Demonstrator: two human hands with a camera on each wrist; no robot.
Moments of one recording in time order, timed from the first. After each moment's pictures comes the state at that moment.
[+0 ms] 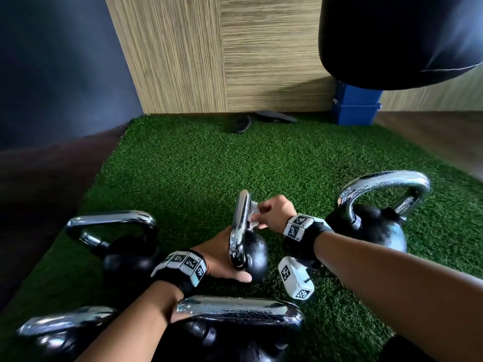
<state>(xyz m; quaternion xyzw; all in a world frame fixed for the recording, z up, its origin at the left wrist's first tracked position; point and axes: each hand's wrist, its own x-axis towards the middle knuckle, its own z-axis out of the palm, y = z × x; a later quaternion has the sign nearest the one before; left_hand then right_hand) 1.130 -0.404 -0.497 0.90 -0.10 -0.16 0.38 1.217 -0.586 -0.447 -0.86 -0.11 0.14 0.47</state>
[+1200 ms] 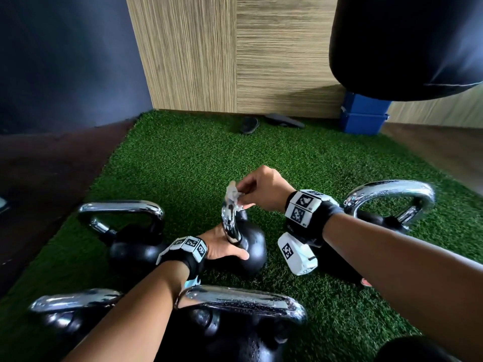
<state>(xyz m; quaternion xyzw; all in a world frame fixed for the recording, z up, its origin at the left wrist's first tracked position) 1.135 -0.391 -0.488 0.93 -0.05 -0.14 0.34 1.206 -0.555 -0.368 -0.86 -0.36 0.06 0.37</state>
